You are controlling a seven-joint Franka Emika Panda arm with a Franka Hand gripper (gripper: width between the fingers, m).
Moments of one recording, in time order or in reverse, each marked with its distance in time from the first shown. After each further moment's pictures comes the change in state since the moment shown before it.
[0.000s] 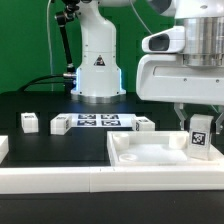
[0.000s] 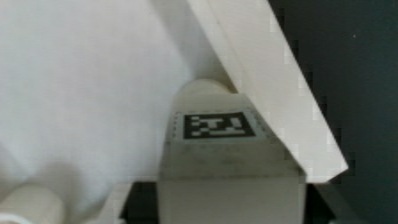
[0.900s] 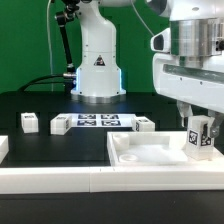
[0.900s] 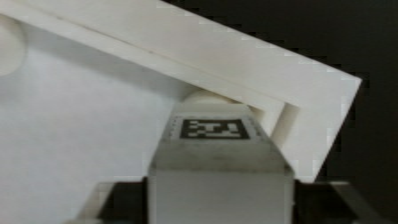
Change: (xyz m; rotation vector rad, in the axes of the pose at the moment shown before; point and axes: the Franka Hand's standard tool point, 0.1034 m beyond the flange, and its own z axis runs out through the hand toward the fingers) arm 0.000 0.001 0.001 0.013 -0.028 0.557
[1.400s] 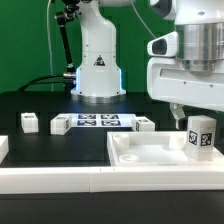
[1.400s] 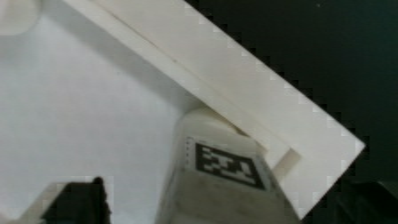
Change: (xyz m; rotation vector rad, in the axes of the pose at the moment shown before) arm -0.008 0.001 0.006 -0.007 -0.002 -0.369
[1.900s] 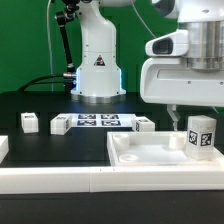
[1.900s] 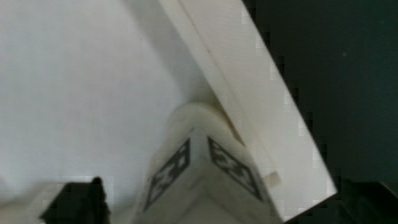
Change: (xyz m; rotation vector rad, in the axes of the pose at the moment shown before) arm -0.005 -0.005 -0.005 -0.013 0.020 -0.449
